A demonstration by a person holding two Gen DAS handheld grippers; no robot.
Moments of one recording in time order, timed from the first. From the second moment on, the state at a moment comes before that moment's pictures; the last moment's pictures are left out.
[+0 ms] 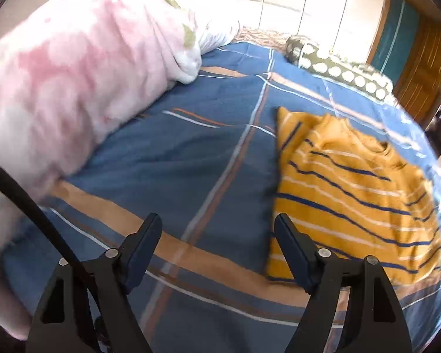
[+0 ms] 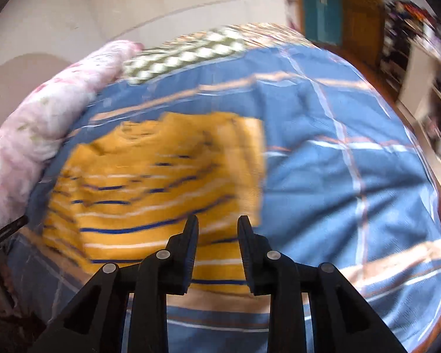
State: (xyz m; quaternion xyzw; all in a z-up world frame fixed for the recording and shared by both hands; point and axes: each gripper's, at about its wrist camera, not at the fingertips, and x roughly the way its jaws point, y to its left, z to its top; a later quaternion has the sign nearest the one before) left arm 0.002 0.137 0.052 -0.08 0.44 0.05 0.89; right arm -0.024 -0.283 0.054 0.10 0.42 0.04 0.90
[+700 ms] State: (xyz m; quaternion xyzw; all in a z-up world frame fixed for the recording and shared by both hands) left arm -0.025 0.181 0.018 -0.13 0.39 0.04 0.91; right arm 0.192 0.024 -0.012 -0.07 0.50 0.12 0.86
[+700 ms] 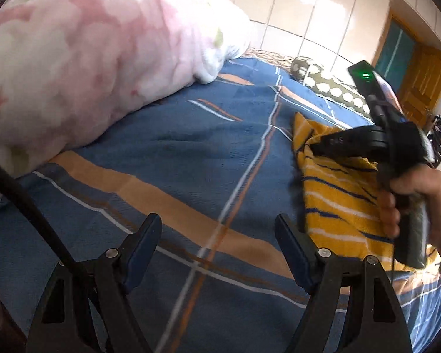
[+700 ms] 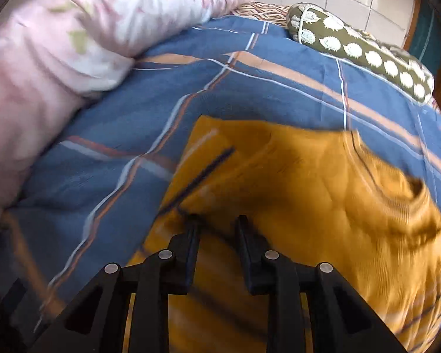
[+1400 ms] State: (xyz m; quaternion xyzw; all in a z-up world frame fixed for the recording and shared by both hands) left arm -0.032 0.211 0.008 -0.20 0.39 0.08 0.89; right arm -0.004 0.036 -0.026 -0.28 0.41 0.21 0.85
